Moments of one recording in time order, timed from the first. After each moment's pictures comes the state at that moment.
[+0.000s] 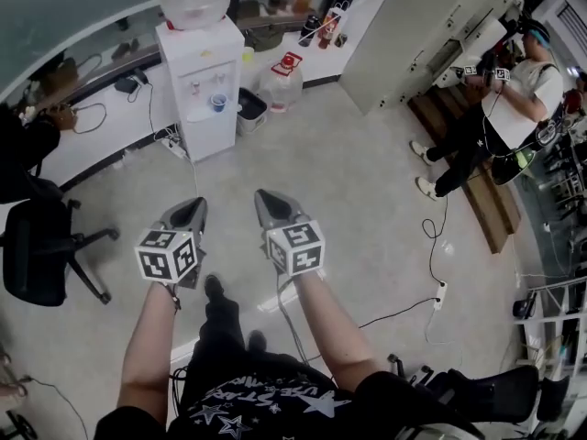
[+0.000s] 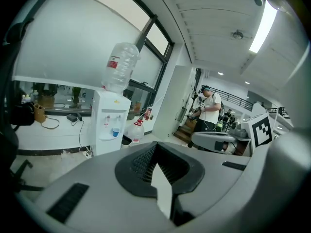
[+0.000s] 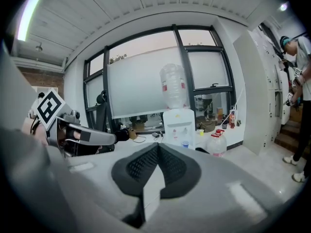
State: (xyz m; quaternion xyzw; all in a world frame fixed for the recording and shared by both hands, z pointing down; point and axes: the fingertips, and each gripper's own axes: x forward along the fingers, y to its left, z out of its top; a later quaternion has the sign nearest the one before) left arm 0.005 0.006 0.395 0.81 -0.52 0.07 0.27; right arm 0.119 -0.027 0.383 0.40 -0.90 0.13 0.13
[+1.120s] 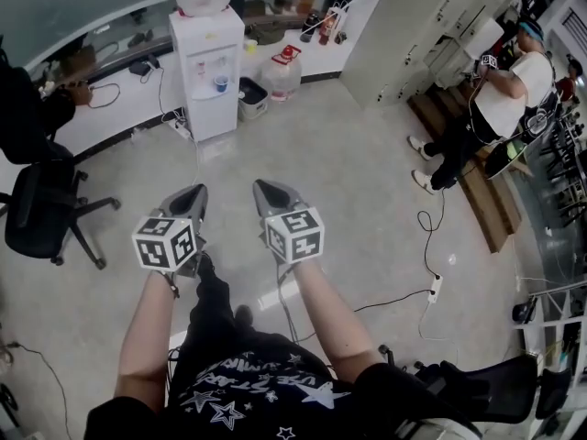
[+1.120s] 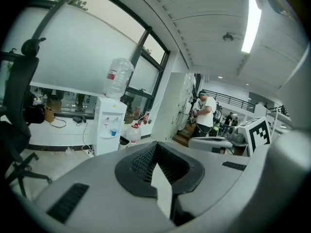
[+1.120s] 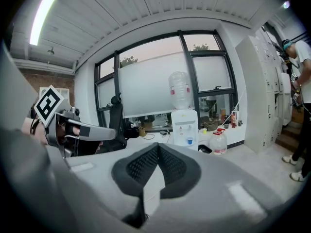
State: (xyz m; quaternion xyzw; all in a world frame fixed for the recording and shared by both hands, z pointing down) left arm 0.085 0.171 0.347 0.80 -0.54 0.05 0.25; right arm 0.193 0.135 0.350 0.37 -0.91 0.12 0.13
